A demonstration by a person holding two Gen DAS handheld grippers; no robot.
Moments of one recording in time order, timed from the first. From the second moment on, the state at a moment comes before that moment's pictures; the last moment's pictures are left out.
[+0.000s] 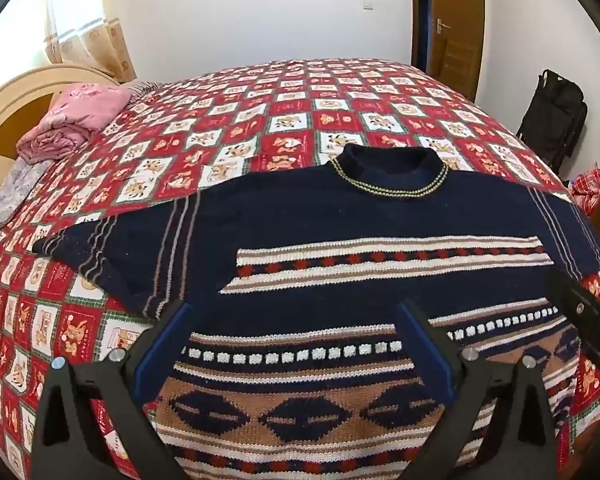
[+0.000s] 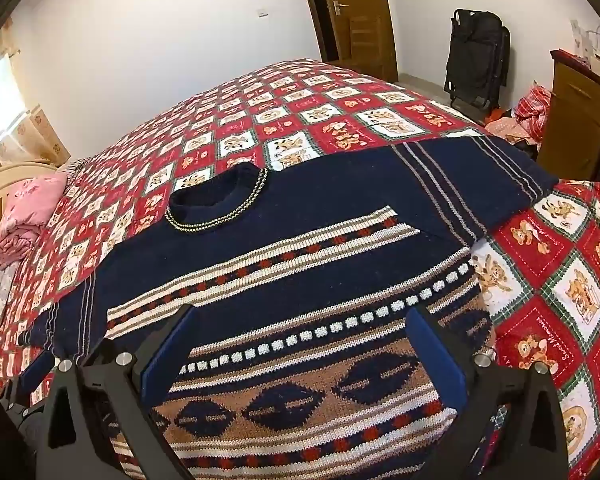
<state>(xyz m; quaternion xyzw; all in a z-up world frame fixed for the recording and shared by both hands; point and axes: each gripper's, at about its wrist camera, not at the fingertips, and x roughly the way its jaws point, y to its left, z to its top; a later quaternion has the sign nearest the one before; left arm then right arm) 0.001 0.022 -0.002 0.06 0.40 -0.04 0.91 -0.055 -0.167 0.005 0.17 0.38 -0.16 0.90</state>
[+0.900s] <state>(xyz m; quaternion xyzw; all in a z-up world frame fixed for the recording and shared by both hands) -0.001 0.021 -0.006 0.05 0.41 -0.05 0.91 -0.048 -0.158 -0.003 0.11 0.42 -0.19 0.88</state>
